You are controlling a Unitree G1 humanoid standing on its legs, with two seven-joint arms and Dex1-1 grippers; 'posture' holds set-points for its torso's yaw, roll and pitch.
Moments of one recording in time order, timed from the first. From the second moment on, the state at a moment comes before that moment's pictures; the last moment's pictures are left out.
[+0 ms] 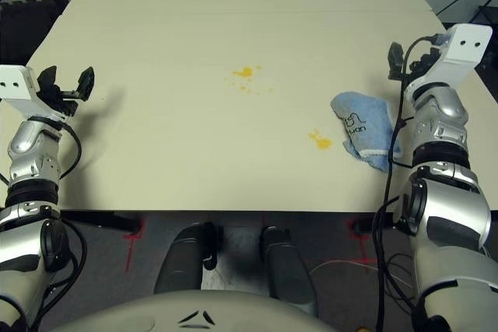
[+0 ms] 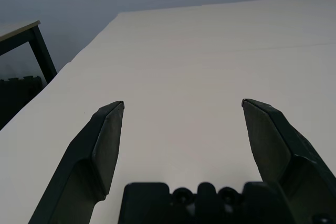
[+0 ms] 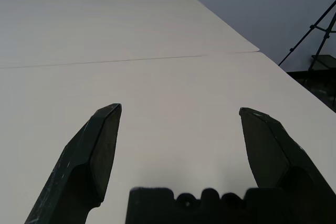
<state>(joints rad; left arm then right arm) -0.57 0.56 0.39 0.76 -0.29 -0.26 -0.48 -0.84 -0.61 -0.39 1.08 0.26 -0.16 0.34</state>
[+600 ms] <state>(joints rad) -0.59 0.55 0.38 0.75 -0.32 -0.23 -0.56 -0.84 -0.61 -0.39 1.09 0.26 -0.16 0.36</state>
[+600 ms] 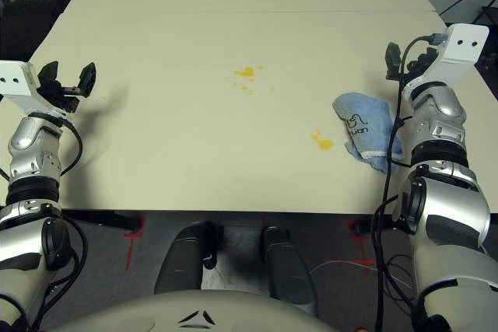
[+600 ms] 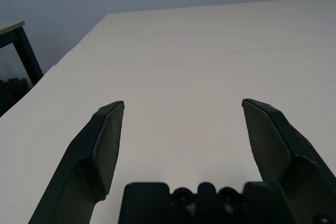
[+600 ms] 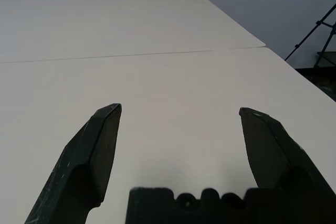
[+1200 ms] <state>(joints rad) -0.55 0.59 0.25 0.36 -0.52 0.14 -1.06 -0.81 -0.61 -0.40 1.07 0.26 -0.14 0.37</state>
